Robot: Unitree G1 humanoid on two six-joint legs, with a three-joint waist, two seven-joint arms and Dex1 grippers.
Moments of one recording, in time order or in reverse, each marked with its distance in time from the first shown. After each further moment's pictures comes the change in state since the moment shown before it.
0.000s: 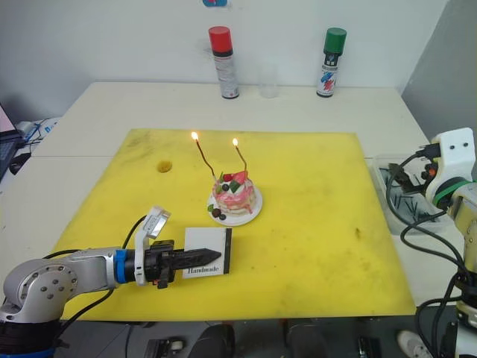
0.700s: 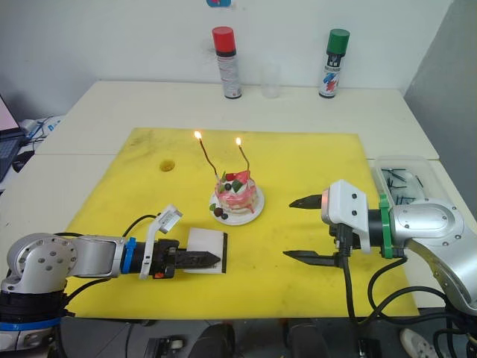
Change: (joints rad) left arm -0.188 0.030 -0.025 0.087 -0.087 0.289 0.224; right arm 0.036 -0.120 0.334 -0.387 0.279 -0.133 0.415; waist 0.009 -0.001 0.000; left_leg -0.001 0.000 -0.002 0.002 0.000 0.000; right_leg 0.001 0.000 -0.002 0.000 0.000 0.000
